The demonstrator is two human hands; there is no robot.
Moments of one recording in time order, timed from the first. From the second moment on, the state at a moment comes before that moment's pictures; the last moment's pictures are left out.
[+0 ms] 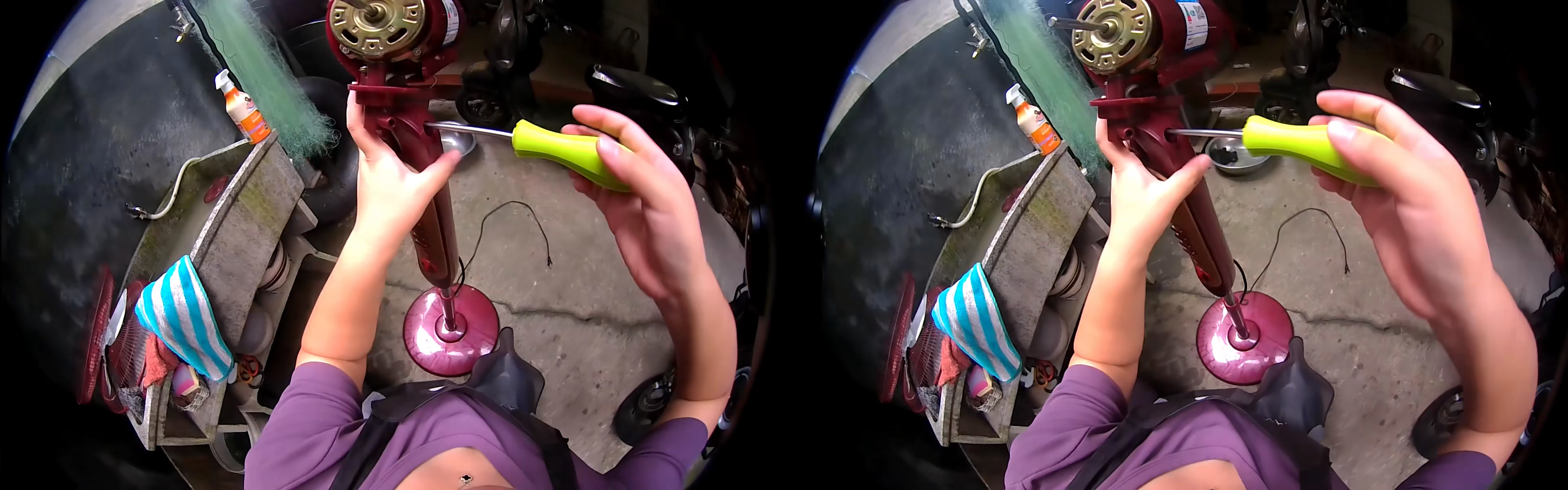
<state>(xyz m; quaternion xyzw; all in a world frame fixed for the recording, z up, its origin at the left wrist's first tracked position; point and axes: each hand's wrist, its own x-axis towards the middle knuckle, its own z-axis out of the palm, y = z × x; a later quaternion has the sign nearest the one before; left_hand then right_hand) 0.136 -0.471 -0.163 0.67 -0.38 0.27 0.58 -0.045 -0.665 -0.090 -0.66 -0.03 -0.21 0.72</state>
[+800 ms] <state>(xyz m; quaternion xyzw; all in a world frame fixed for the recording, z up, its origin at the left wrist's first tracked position) 0.074 -0.495 -0.150 0.63 -0.45 0.59 0.24 -0.037 -0.672 -0.089 -0.64 -0.38 -0.54 -0.39</state>
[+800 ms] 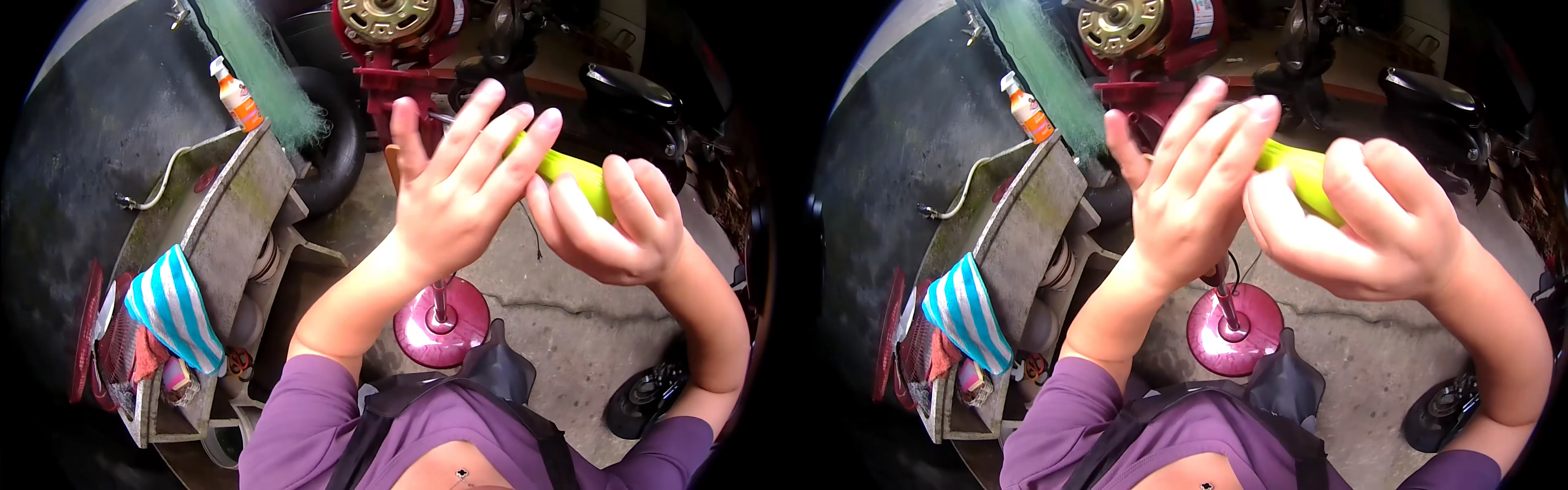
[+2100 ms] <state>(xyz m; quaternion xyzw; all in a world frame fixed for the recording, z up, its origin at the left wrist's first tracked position) 0.081 -0.455 -0.159 0.61 -0.41 0.58 0.36 -0.048 -0.658 -0.066 -0.66 -0.38 -0.47 -0.45</state>
